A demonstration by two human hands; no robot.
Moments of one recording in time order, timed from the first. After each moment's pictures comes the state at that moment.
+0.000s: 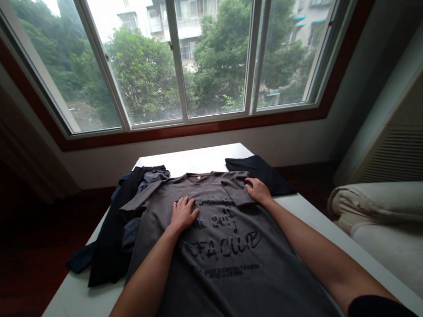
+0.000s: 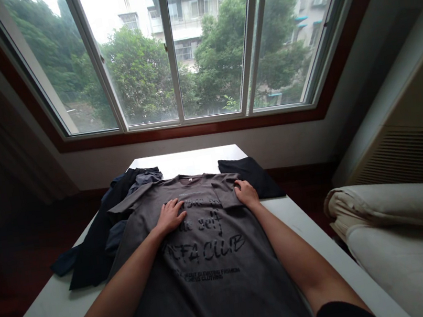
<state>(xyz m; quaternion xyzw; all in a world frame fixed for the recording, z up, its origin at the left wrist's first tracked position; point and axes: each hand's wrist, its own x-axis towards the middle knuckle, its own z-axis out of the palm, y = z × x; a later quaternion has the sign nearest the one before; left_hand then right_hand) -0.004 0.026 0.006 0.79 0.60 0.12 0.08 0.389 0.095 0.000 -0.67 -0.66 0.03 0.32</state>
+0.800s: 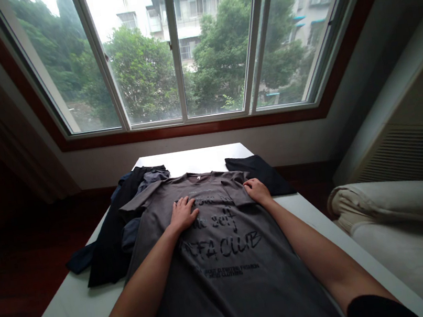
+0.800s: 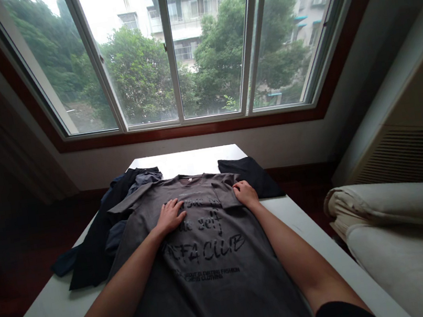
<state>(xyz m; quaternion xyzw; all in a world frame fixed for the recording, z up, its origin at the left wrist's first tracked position) -0.004 0.027 0.004 0.79 0.60 0.12 0.08 0.386 0.091 0.005 -0.67 -0.68 0.04 0.29</state>
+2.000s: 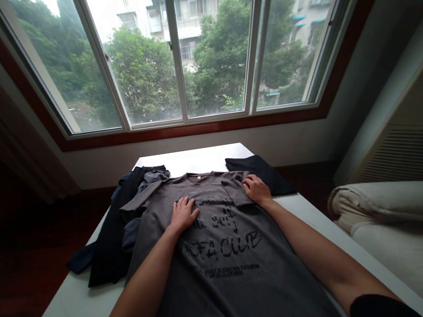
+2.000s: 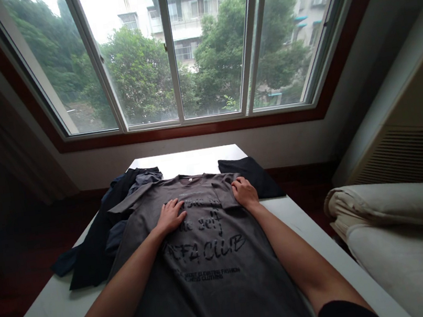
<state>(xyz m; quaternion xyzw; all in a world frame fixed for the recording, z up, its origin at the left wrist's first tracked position) -0.005 0.027 0.003 0.79 0.60 0.12 0.07 0.371 0.076 0.022 -0.65 -0.71 -0.06 0.26</state>
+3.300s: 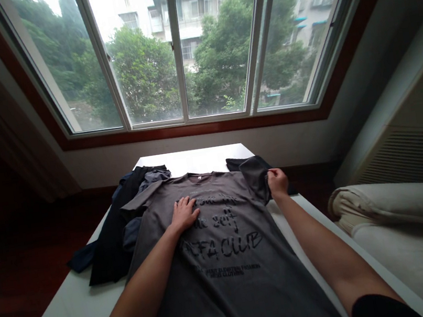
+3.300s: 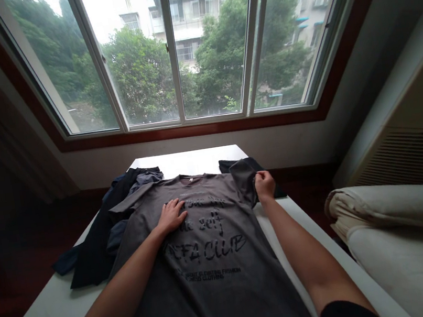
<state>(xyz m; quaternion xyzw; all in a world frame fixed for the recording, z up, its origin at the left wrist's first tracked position) -0.006 0.030 -0.002 0.79 0.60 0.13 0.08 0.433 0.104 0.028 -0.70 -0.40 0.05 0.60</state>
